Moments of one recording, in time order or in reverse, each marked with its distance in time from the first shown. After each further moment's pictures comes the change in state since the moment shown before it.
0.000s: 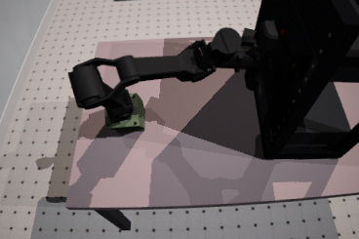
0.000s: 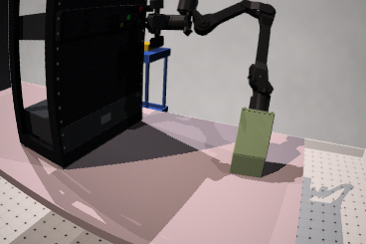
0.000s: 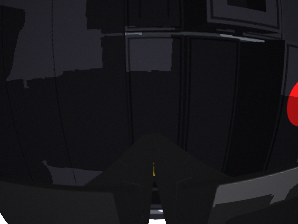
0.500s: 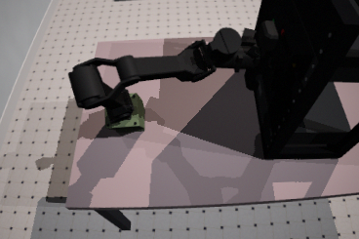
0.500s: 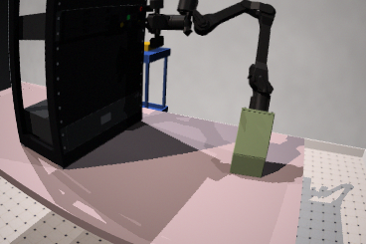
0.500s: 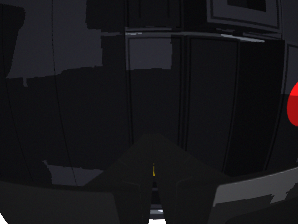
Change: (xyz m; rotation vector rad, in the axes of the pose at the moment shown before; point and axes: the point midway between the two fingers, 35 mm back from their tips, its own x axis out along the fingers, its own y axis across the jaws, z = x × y) arm 0.000 0.000 0.000 0.000 0.000 0.000
